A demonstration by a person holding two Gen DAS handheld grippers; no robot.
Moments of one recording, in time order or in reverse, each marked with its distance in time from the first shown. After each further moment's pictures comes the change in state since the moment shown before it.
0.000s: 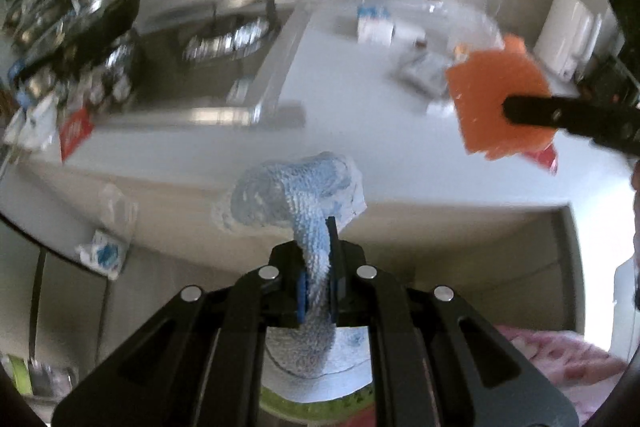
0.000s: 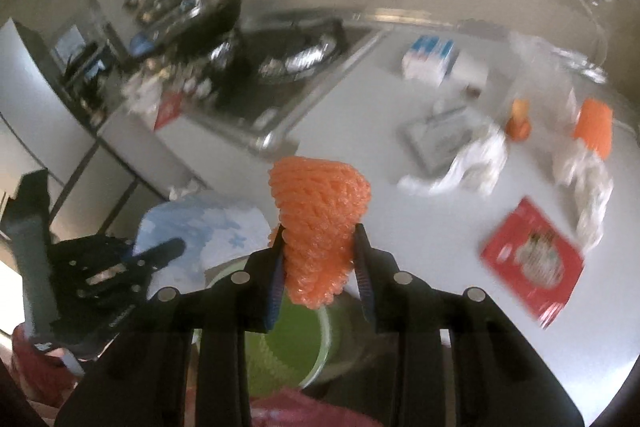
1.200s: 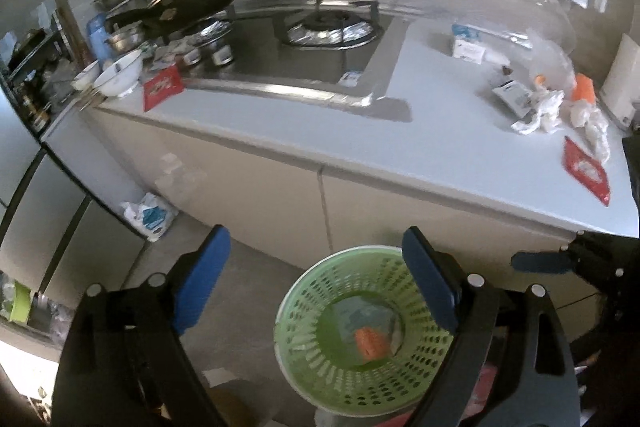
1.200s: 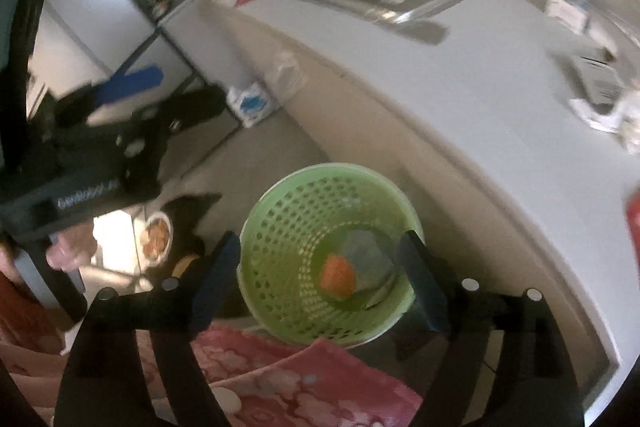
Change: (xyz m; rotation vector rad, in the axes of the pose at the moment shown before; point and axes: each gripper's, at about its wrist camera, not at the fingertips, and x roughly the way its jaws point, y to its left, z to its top) left arm -0.031 0.043 -0.021 -0.180 -0.073 0.208; right arm 0.053 0.079 -0.073 -0.209 0.232 0.164
